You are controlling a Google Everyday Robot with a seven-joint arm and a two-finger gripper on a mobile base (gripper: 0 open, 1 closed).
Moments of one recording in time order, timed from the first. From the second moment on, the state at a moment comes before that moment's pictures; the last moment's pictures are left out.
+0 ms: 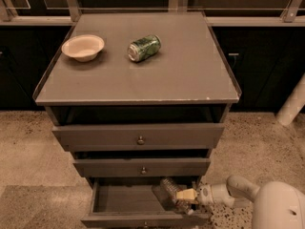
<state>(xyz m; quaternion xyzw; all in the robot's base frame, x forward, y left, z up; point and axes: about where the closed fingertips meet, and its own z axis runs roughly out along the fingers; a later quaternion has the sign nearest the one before) 0.493 -0.161 0.251 -0.01 0.85 0.53 0.06</state>
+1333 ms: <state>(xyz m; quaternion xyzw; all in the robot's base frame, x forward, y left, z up) 0.541 -0.185 0.190 0.09 0.87 0.47 0.08</state>
